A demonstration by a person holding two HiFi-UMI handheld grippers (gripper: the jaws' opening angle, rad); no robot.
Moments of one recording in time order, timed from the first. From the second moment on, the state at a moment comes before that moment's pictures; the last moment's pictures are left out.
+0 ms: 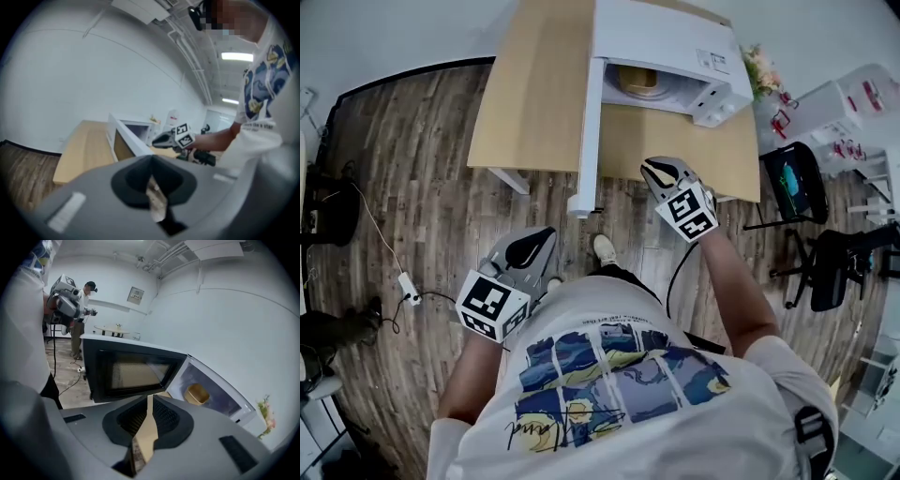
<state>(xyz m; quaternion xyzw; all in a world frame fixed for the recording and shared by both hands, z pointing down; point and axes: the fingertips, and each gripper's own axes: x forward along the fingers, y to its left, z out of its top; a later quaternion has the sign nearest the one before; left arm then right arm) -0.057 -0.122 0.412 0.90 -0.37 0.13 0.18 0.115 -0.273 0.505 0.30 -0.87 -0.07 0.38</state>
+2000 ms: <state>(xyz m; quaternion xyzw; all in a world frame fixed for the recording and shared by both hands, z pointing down) -0.056 -0.228 0.417 0.82 -0.51 0.15 0.22 0.126 -0.516 0.605 0.20 -0.81 -0.22 0.50</state>
